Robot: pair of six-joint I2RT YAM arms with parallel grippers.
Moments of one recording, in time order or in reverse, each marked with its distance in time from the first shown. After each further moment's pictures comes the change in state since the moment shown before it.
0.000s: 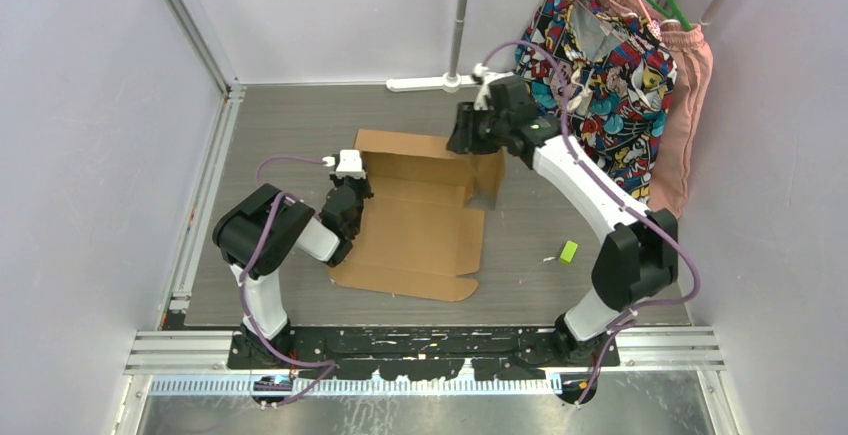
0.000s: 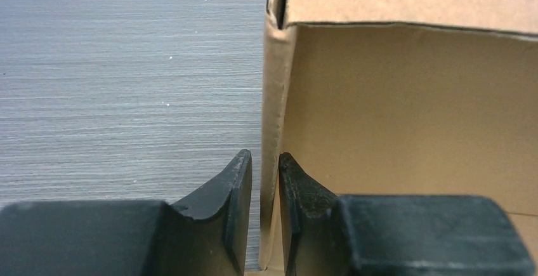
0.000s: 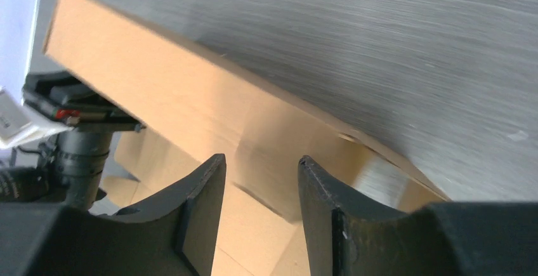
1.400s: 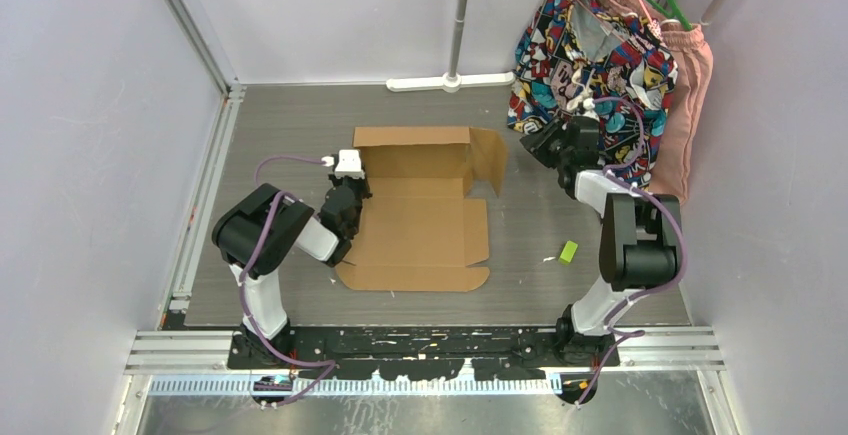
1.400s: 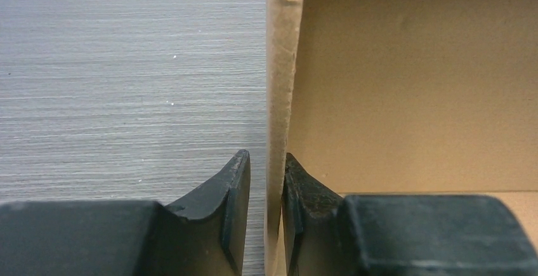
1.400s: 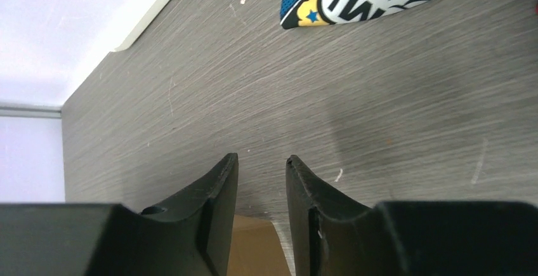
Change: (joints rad) left arm 0.008 0.000 -0.005 0.001 0.002 0.008; right arm -0.483 0.015 -0.547 0.780 0.006 0.373
